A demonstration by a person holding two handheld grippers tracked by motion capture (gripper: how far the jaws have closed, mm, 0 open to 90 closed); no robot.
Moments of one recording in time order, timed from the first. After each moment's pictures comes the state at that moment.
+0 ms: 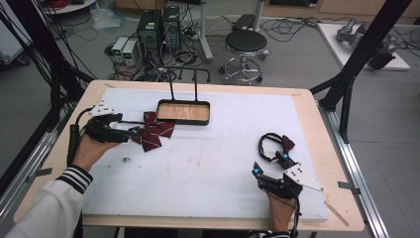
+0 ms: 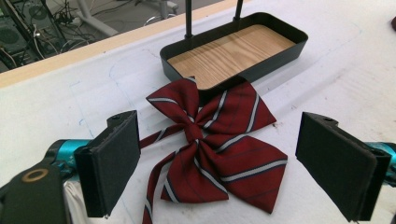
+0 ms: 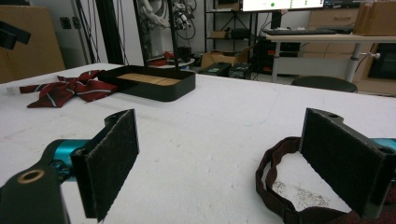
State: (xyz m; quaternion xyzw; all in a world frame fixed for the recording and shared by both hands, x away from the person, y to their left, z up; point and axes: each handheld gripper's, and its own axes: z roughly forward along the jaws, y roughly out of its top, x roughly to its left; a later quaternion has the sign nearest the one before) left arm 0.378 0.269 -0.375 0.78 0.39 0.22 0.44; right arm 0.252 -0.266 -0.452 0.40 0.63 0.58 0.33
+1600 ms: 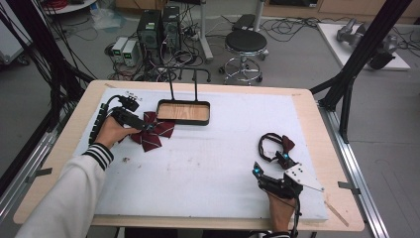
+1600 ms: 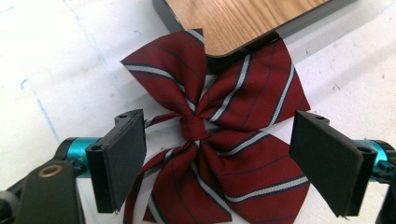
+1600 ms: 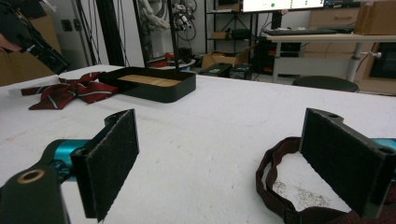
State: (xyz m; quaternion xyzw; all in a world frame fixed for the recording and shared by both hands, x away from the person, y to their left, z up) left arm 0.448 0.225 -0.387 0.83 0.46 0.11 0.29; right arm 0.252 -0.268 -0.452 0.40 0.63 0.58 0.33
